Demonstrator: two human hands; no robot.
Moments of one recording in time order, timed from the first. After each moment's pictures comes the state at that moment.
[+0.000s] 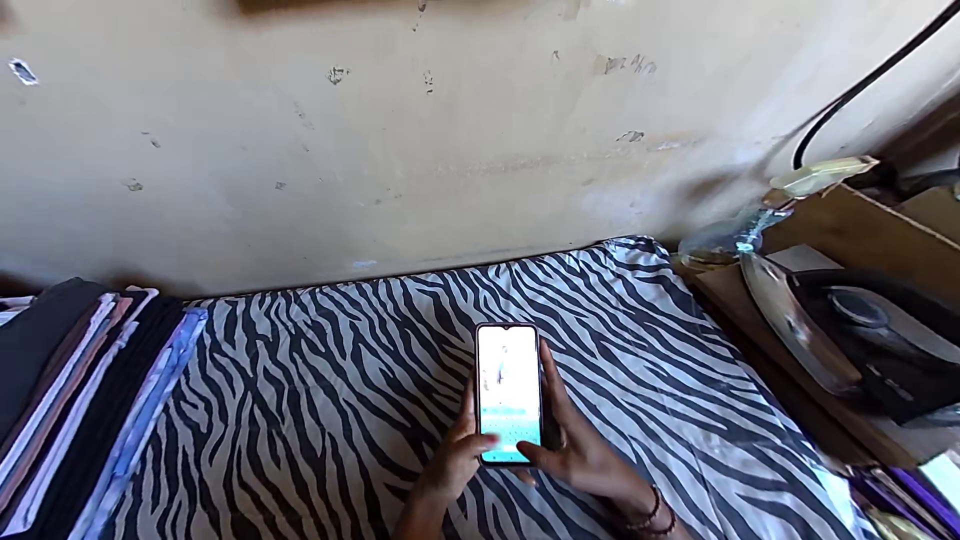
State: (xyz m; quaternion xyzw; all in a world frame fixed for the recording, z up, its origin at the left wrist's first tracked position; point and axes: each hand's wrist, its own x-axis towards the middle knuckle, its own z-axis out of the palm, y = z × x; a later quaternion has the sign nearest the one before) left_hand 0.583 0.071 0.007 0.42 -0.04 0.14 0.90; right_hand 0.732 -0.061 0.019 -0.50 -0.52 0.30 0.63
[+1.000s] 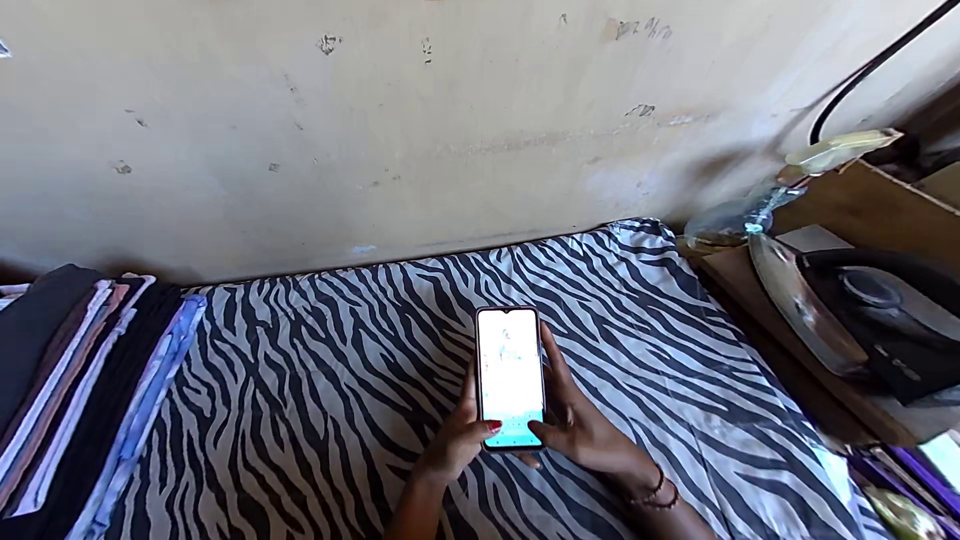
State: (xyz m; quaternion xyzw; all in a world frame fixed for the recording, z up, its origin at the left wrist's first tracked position) left_hand 0.582 0.073 0.008 0.41 -0.06 0.12 0.90; right_hand 0.737 -0.064 0.024 -0.46 -0.50 0.36 0.64
